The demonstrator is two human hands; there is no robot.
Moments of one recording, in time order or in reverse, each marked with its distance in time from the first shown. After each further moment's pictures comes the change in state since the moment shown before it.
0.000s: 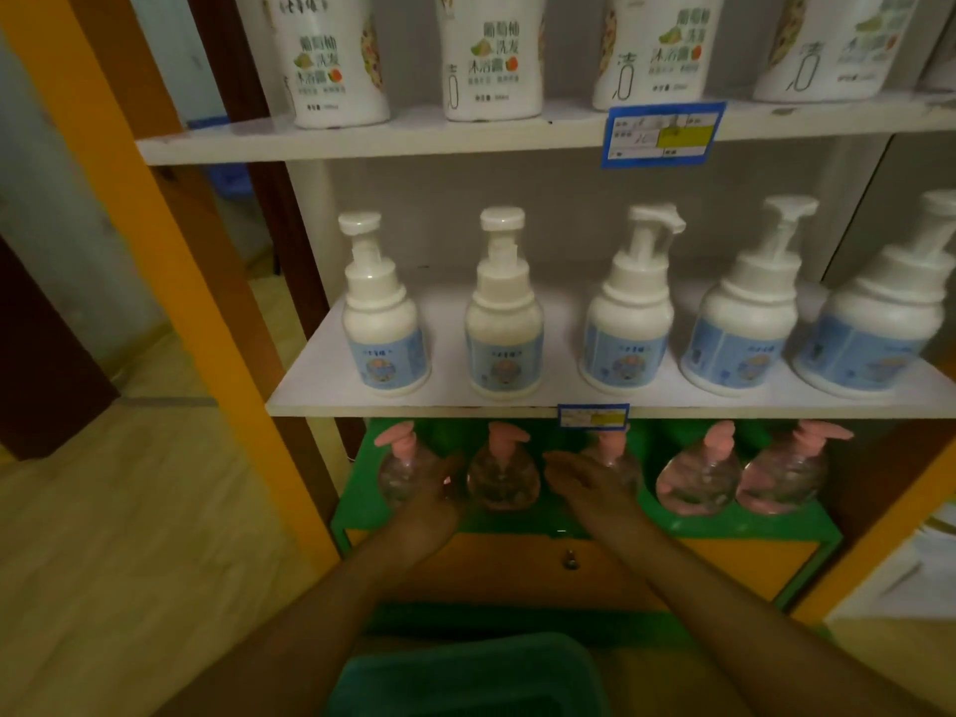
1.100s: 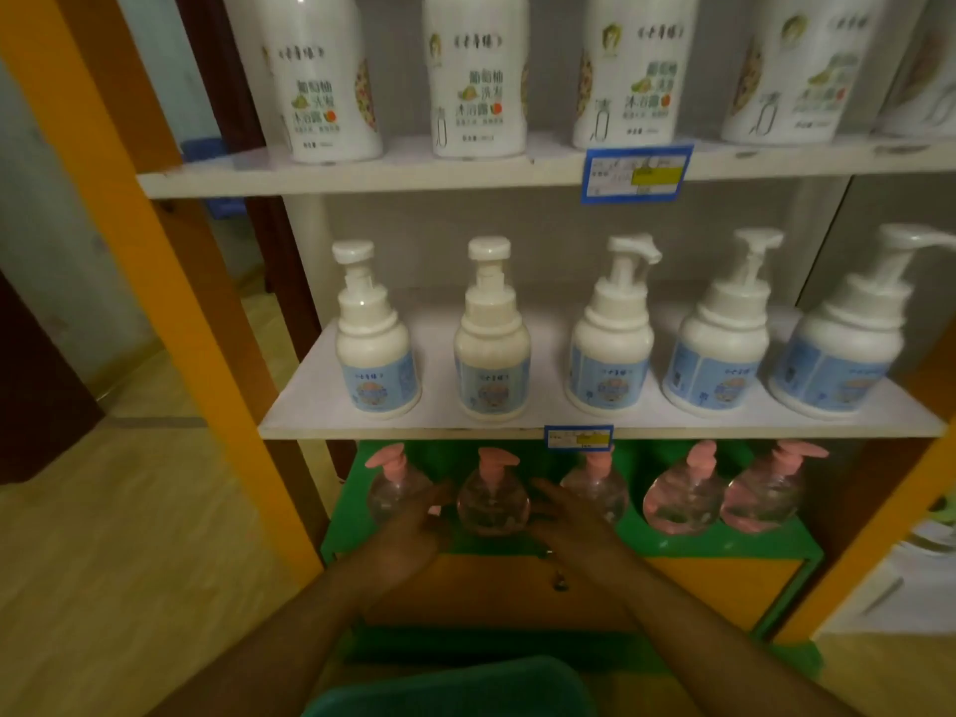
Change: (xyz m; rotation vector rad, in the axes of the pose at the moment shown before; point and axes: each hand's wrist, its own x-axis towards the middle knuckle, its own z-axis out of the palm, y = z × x) left_hand 0.000 -0.014 -0.020 0.142 -0.091 0.061; right_hand -0.005 0.002 0.007 -0.027 -0.130 0.051
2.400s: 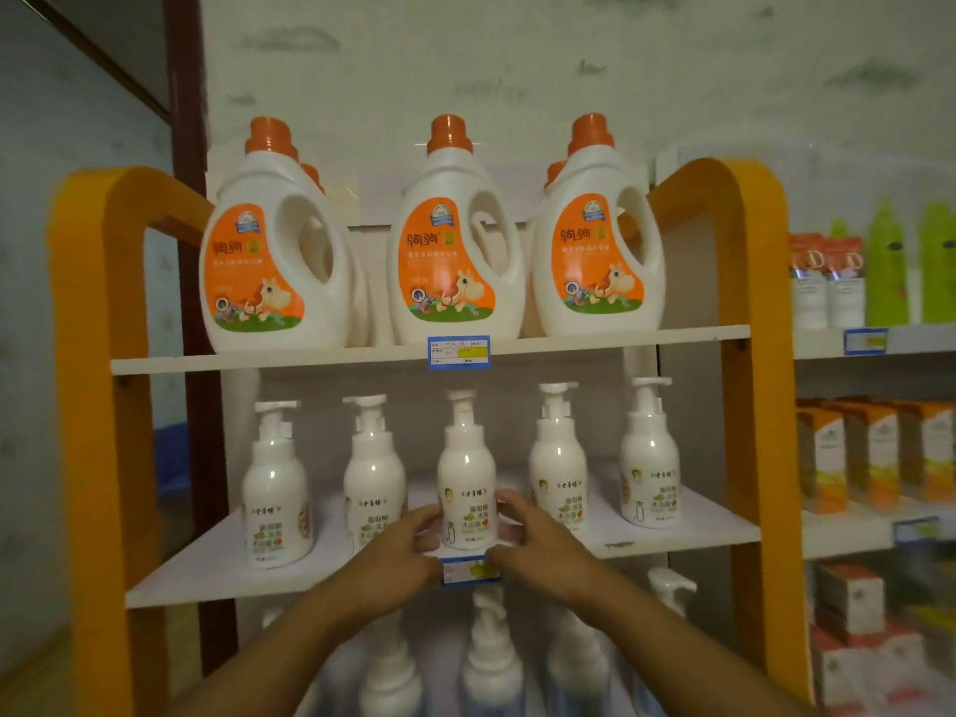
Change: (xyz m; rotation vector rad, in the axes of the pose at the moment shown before) left_hand -0.043 0.352 -0.077 0.047 -0.006 0.454; right_hand -0.103 -0.278 -0.168 -0.197 0.227 -0.508
